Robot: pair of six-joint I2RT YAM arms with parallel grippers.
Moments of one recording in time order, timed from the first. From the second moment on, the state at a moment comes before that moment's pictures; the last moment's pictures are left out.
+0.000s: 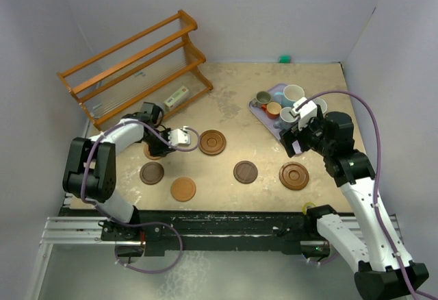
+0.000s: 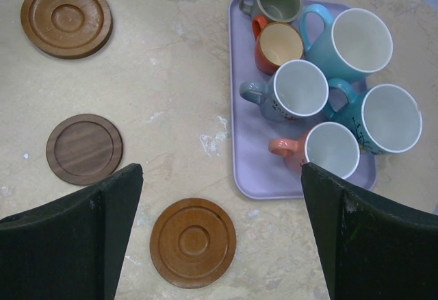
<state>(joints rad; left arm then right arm) -0.17 1.62 0.93 -0.67 0.37 1.23 0.20 0.79 0.89 -0.61 -0.23 -0.37</state>
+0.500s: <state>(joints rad) -0.40 1.76 1.09 -0.56 0.38 1.04 0.20 0.79 0.89 -0.61 -0.23 -0.37</state>
